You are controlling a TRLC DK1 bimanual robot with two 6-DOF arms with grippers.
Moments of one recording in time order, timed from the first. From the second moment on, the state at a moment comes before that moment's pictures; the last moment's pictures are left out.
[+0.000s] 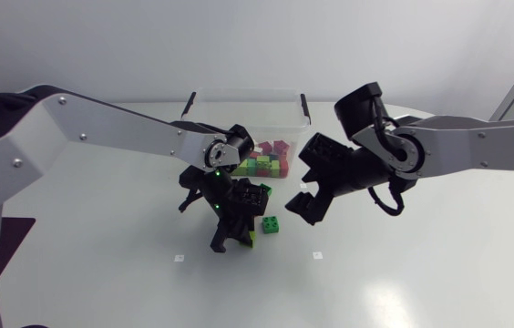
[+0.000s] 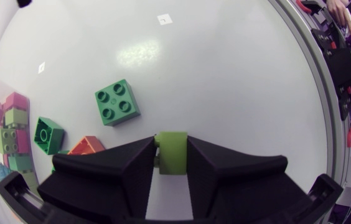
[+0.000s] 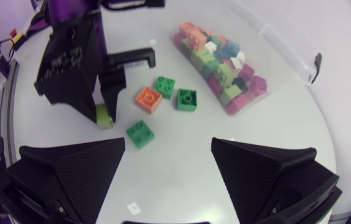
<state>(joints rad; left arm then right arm) -0.59 2.13 1.41 -0.73 0.37 1.23 0.43 1.63 0.97 -0.32 -0.26 -0.53</state>
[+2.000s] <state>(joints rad) -0.22 1.90 1.50 -0.17 0.54 0.51 0.56 2.04 1.30 -0.63 -0.17 -0.99</state>
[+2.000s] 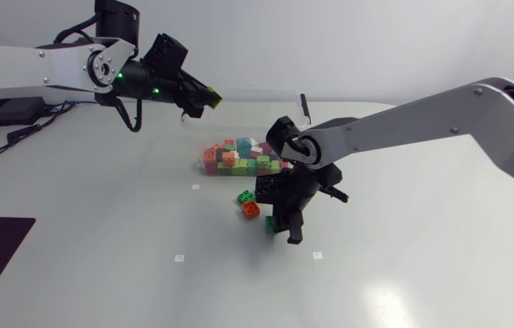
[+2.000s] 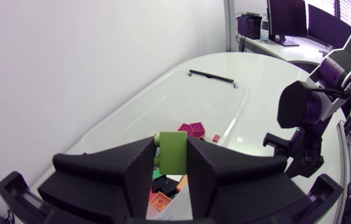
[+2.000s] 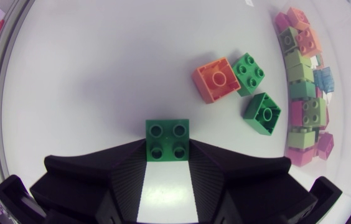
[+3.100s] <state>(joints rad) -0.26 1.73 1.30 -0.20 0.49 0.64 0.49 1.77 1.54 -0.68 -0.28 -0.74</state>
